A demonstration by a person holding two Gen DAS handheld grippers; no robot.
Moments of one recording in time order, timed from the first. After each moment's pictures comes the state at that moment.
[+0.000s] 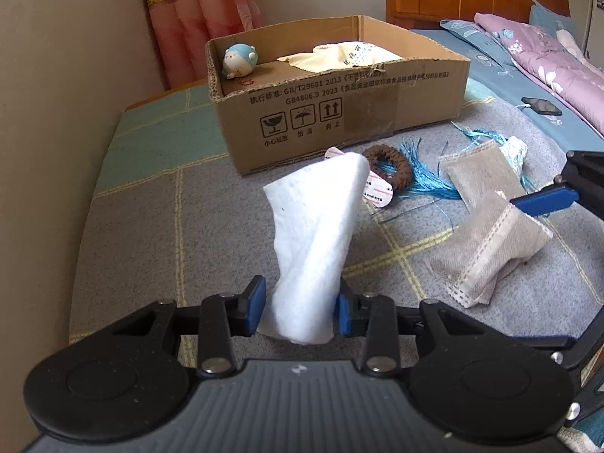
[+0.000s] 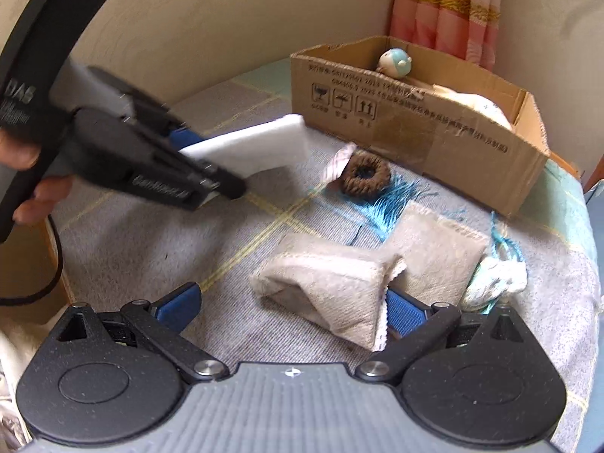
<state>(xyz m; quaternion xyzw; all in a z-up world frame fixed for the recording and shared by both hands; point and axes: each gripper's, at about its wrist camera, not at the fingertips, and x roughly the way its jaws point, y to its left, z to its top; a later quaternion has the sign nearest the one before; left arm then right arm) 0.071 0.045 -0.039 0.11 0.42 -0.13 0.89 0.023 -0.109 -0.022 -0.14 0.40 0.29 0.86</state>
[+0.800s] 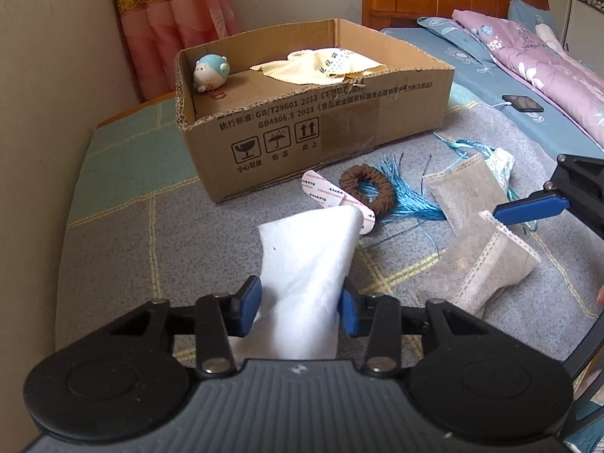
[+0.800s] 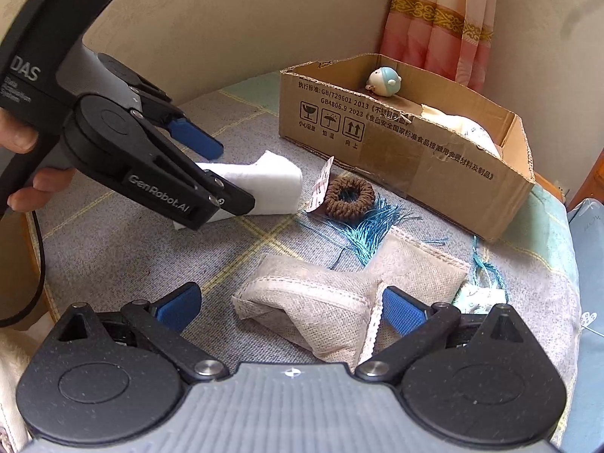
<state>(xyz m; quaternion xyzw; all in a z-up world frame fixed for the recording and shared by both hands) 0.094 0.033 -0.033 0.11 0.42 -0.17 0.88 0.024 -0.107 -0.017 -0.16 0.39 0.28 0.86</state>
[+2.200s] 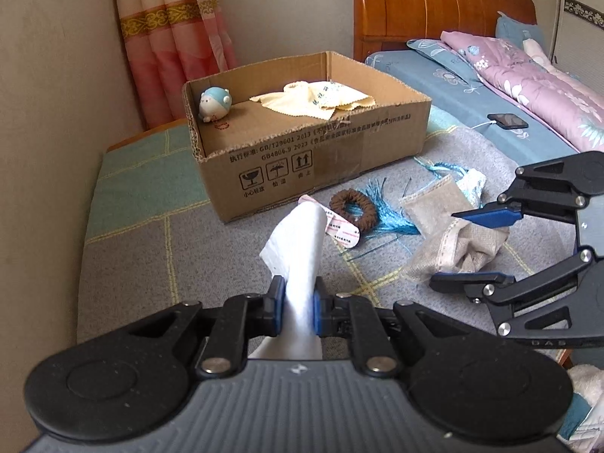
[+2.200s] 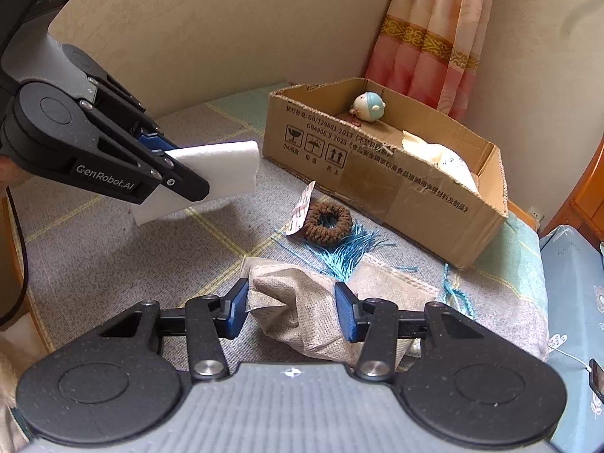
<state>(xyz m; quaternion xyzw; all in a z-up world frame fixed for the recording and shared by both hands) 0.069 0.043 -0.002 0.11 0.39 -0.18 0.90 0.018 -0.106 -0.001 -0.19 0.35 0.25 0.88</state>
